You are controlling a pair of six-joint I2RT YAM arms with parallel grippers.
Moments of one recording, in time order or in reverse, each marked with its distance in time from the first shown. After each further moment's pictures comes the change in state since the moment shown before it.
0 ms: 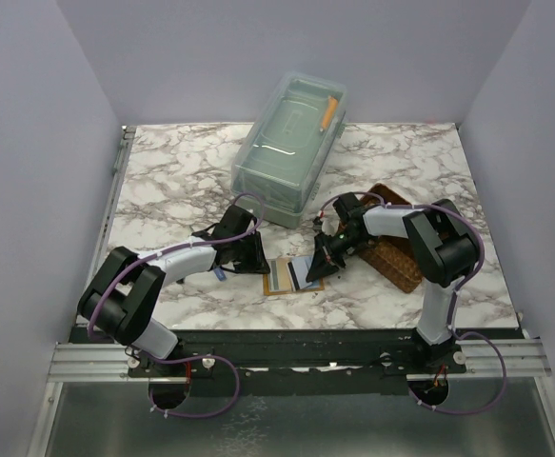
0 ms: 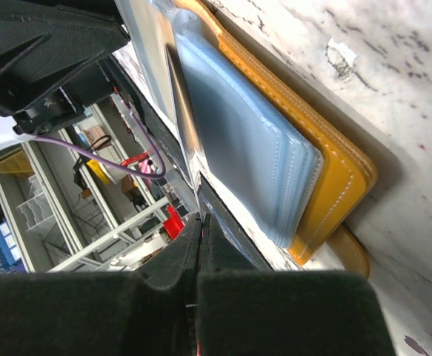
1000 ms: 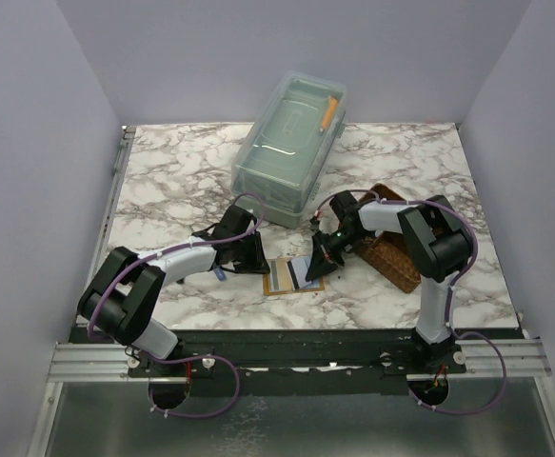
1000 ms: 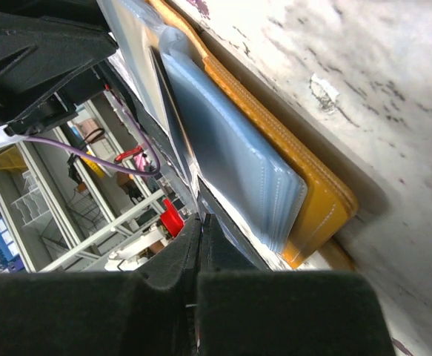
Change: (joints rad) left arm 0.000 0.000 0.000 0.000 0.000 0.001; right arm 0.003 0.051 0.077 -0.102 0.016 -0.059
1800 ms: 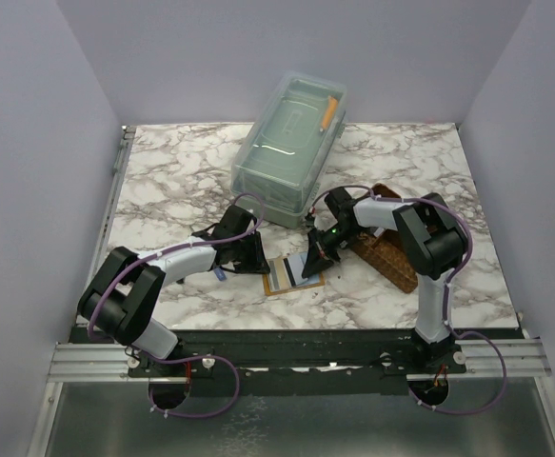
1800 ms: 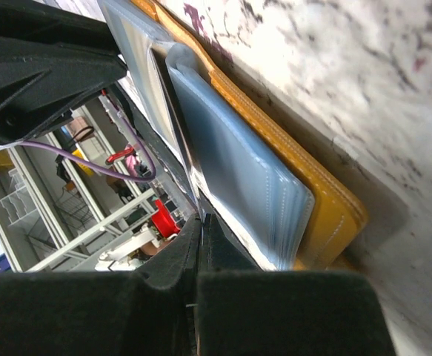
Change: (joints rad) left arm 0.000 0.000 0.000 0.000 0.005 0.000; right arm 0.018 0.048 0.075 -0.024 0.016 -0.017
